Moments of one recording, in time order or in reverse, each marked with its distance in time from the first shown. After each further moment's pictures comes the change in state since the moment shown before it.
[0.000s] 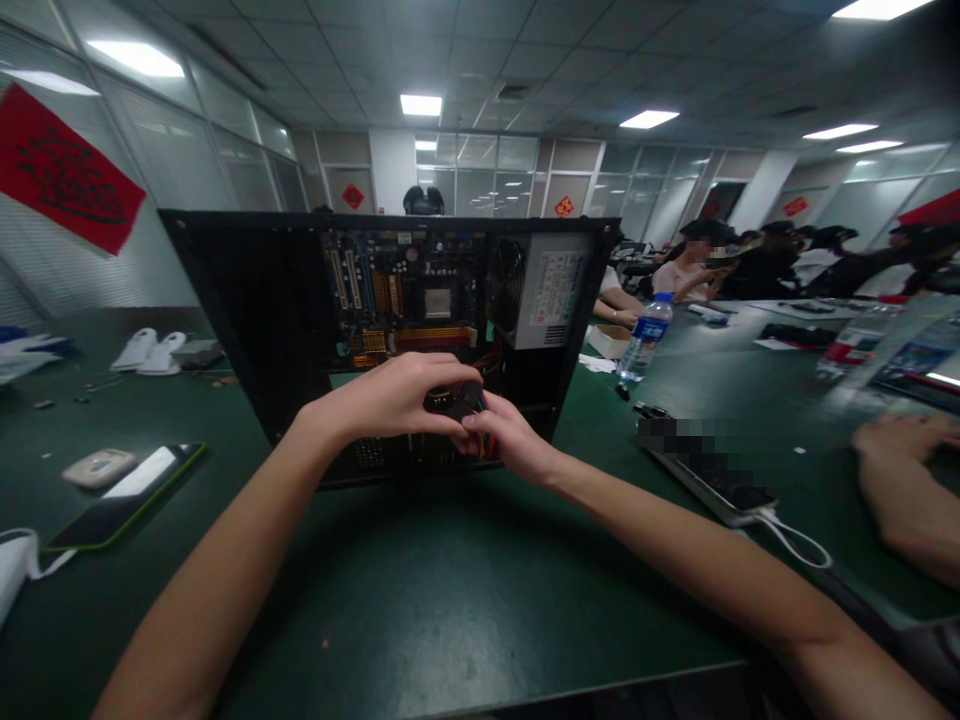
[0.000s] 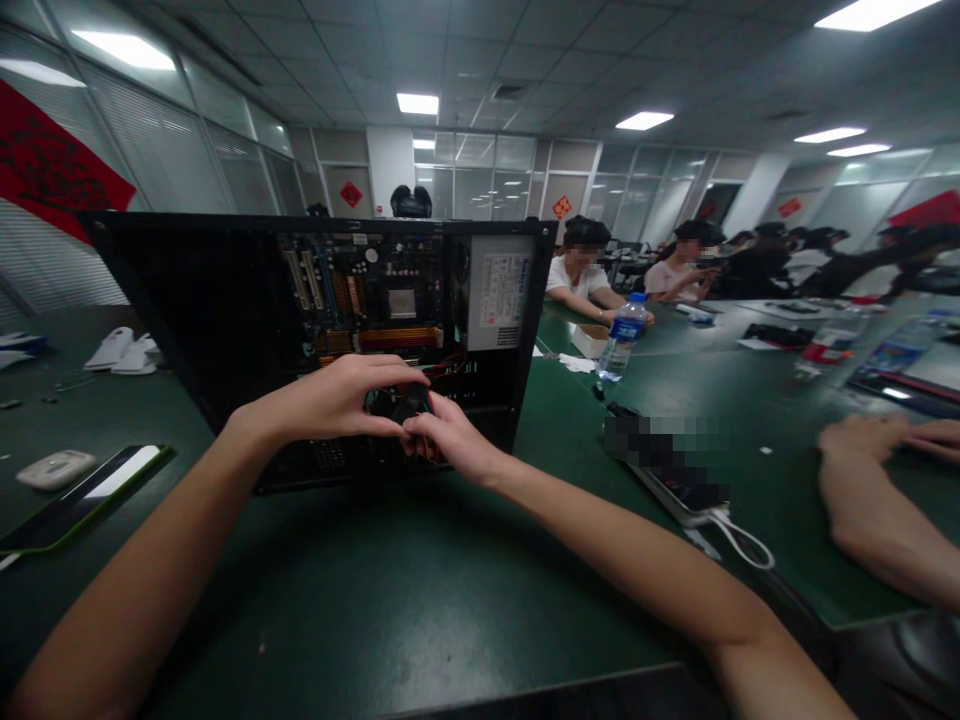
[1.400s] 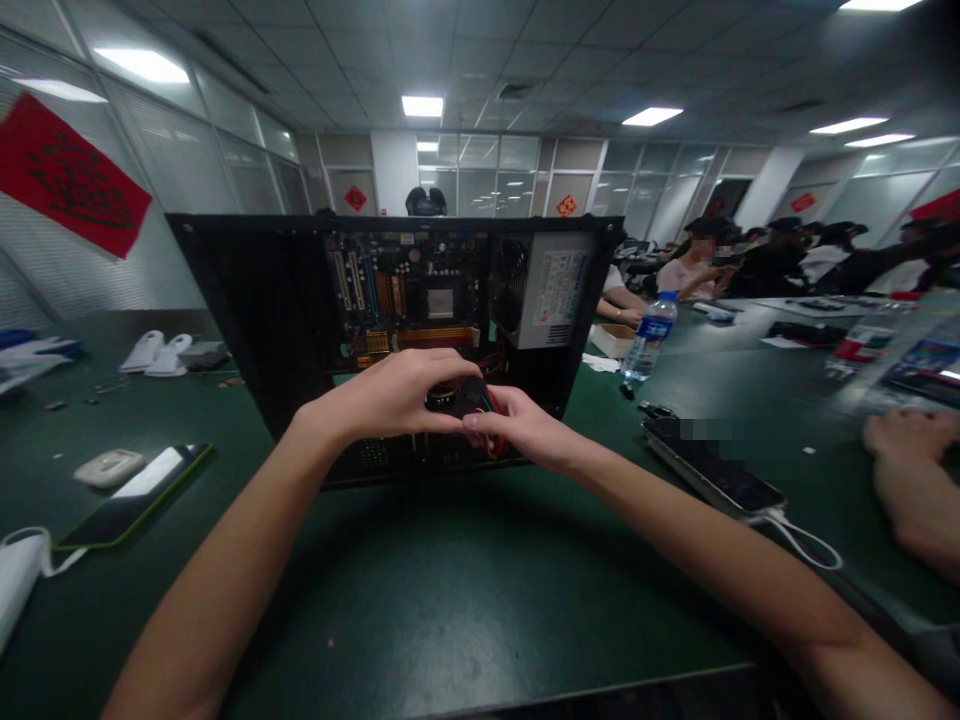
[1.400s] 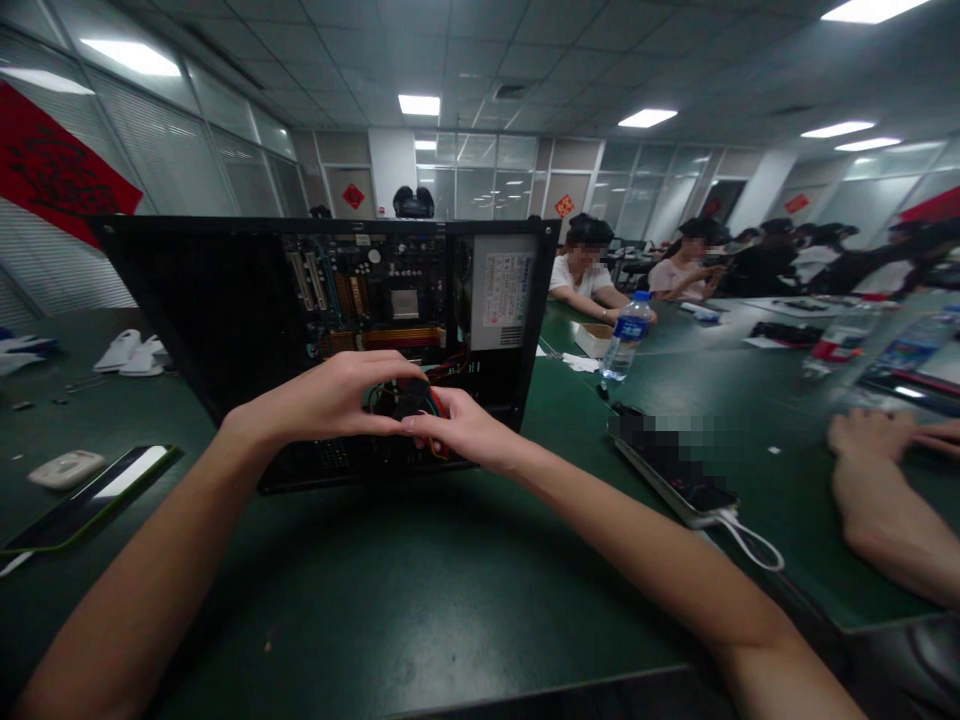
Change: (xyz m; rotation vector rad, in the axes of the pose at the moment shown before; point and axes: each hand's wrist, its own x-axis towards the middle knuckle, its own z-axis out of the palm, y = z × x) left_hand 0.000 0.012 -0.010 0.019 0.019 -0.008; right_hand -0.002 -0.035 -0.008 -0.194 -0.095 0.071
